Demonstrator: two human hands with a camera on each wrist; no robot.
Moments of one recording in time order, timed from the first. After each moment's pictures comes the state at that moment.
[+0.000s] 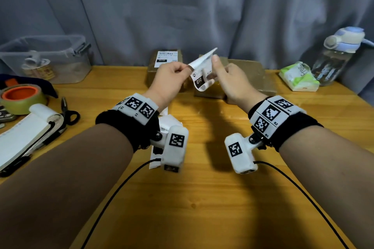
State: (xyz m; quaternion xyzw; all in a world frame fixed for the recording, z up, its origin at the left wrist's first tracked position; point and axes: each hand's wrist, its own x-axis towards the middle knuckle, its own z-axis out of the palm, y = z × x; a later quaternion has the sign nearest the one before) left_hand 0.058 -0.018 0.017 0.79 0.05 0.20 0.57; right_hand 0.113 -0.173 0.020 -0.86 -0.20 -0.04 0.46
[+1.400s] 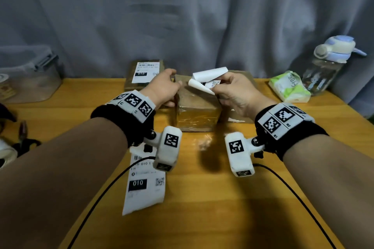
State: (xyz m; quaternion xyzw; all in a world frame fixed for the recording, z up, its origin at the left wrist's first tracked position) left_hand 0.152 -0.016 0.012 0.85 0.15 0.05 0.51; right_hand 0.186 -0.199 0.012 -0.73 -0.12 0.13 0.66
